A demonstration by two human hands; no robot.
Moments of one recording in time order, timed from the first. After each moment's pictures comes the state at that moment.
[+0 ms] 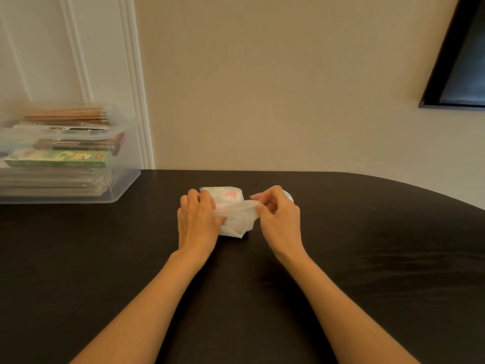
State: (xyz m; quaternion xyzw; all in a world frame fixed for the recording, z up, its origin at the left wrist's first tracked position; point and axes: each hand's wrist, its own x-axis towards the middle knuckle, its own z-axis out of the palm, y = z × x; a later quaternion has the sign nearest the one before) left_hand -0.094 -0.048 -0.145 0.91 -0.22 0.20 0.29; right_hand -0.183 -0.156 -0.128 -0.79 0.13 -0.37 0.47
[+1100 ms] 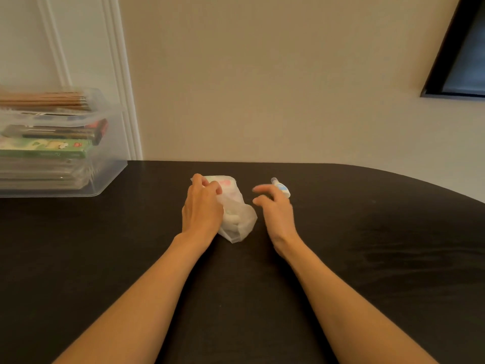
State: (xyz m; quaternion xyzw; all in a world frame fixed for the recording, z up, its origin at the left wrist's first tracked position) left_hand -0.077 -0.078 -0.145 0.89 -0.23 0.16 0.36; right_hand -0.154 -0.184 -0.145 -0.73 0.18 -0.30 0.58
